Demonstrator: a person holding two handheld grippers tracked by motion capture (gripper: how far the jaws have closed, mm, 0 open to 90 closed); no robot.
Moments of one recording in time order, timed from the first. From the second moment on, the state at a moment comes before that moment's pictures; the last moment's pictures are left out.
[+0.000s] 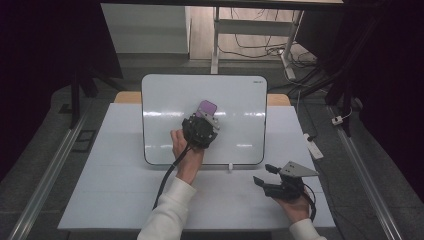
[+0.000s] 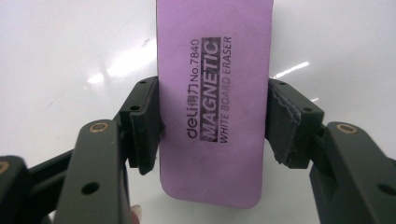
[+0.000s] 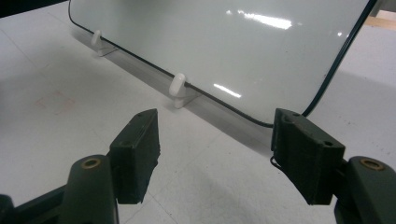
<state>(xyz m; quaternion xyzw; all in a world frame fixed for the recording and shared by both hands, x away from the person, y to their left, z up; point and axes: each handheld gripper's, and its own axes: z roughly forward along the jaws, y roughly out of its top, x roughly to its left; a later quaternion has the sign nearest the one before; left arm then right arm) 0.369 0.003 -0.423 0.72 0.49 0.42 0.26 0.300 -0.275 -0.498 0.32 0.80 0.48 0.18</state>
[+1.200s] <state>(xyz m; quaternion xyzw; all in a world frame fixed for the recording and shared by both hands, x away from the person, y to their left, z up) 0.382 -0.024 -0.410 0.72 0.47 0.41 0.29 0.300 -0.276 -0.497 0.32 0.80 0.48 0.18</state>
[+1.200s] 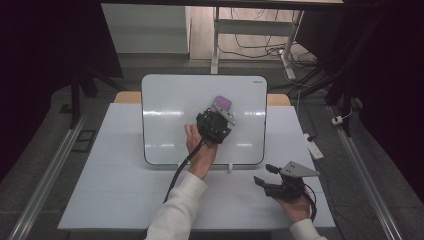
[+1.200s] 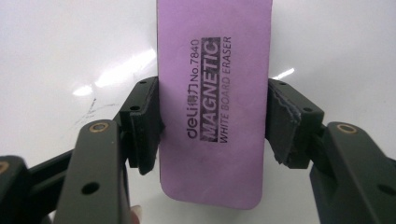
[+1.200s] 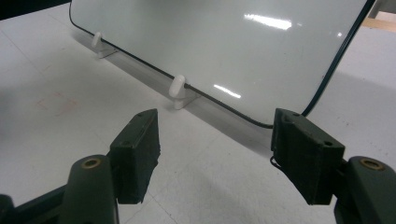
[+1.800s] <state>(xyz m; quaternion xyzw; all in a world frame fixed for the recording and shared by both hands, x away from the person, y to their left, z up) 0.391 0.028 -0.397 0.68 0.51 0.43 0.30 0.300 -0.276 -0.498 0.32 0.80 0.48 0.18</state>
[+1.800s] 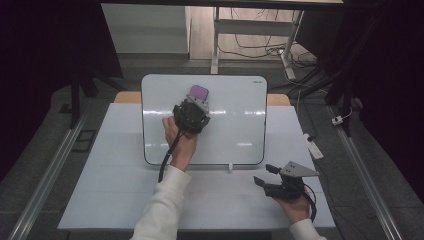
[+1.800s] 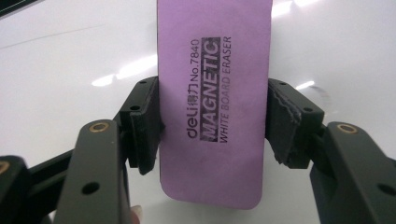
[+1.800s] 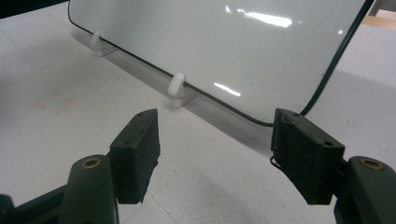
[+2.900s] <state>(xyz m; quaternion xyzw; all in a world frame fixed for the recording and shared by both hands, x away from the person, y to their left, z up) 0.397 0.034 -0.391 0.68 0.50 0.44 0.30 0.300 -0.276 -0.499 0.32 0.80 0.48 0.18</state>
